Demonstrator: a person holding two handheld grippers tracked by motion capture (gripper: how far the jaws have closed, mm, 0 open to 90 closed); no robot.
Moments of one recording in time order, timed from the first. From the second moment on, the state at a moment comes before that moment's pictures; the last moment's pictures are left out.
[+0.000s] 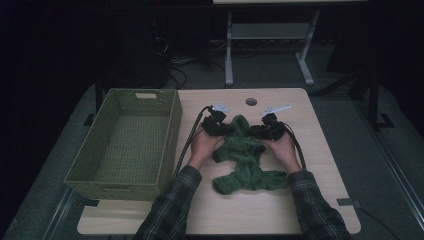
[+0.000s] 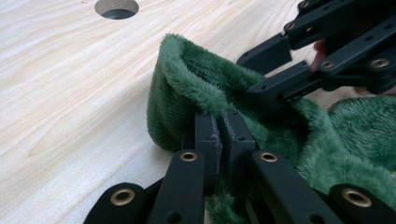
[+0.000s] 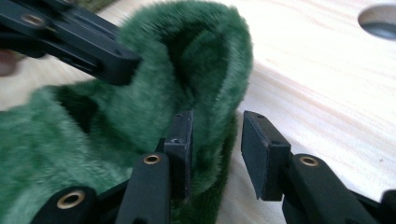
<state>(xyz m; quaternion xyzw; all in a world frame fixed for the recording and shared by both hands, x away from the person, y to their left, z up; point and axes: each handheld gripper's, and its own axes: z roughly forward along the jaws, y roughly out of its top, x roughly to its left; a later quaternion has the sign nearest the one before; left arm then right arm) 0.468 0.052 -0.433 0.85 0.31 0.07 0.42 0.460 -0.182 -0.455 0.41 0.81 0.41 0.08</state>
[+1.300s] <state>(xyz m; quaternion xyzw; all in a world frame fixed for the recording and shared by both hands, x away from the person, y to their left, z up) 0.432 0.083 -0.428 0.84 0.35 0.11 0.39 0.433 -0.227 -0.443 0.41 0.81 0.42 0.11</state>
